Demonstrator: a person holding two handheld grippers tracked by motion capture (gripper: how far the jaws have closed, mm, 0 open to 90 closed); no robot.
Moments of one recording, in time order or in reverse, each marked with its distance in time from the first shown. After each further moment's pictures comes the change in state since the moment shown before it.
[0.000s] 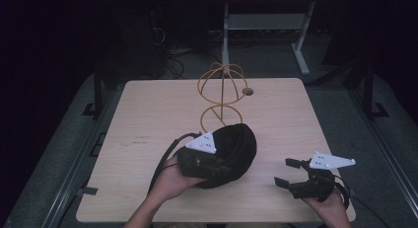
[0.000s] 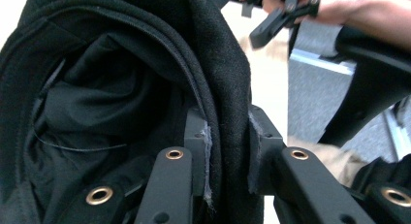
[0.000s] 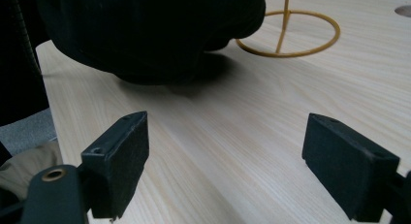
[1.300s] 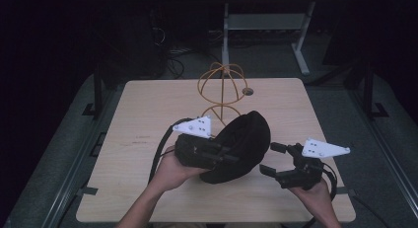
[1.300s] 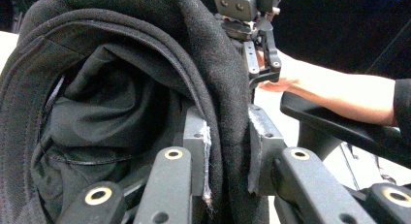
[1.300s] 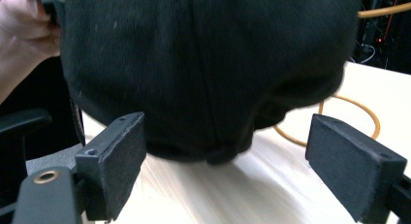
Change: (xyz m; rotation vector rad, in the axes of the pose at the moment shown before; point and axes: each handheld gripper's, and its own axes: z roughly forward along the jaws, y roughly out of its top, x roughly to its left) left arm -0.004 0.038 -0.025 -0.159 -0.129 0.028; right arm 0.027 0.057 0.015 -0.191 0.103 -0.050
